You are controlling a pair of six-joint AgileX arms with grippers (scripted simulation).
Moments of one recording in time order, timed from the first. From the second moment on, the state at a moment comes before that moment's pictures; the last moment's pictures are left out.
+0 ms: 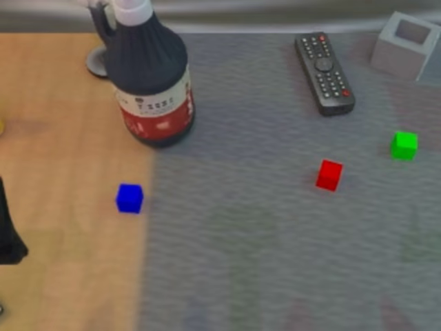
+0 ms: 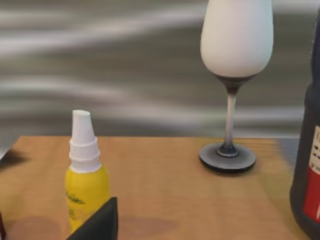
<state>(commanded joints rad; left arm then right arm) 0.00 0.00 0.00 0.00 0.00 0.00 0.00 0.00 0.00 0.00 0.00 0.00</state>
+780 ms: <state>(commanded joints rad) 0.00 0.00 0.00 0.00 0.00 0.00 0.13 0.68 0.60 -0.38 0.00 -0.27</state>
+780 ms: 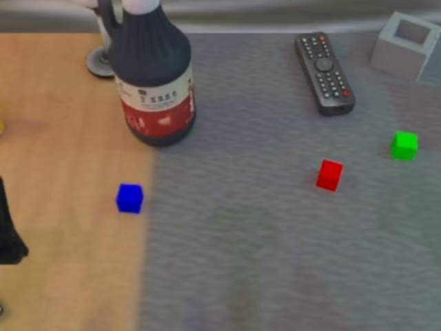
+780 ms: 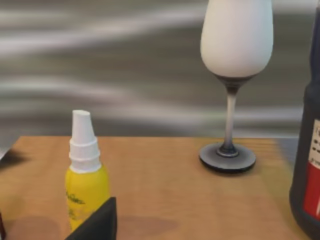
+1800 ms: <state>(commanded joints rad) 0.00 0.00 0.00 0.00 0.00 0.00 0.38 2.23 1.83 -1.16 0.00 -0.81</state>
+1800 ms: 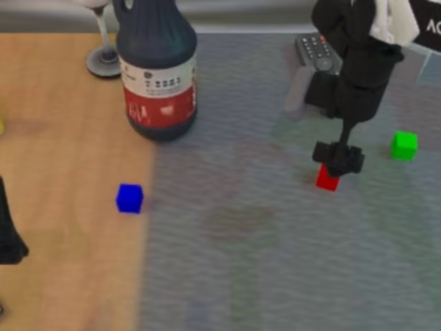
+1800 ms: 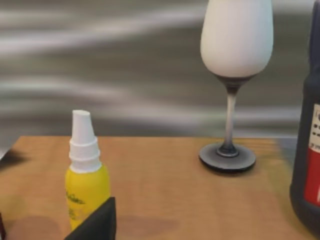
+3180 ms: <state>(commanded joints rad) 0.00 0.00 0.00 0.00 0.00 0.00 0.39 2.37 1.69 -0.89 0.00 -0.82</state>
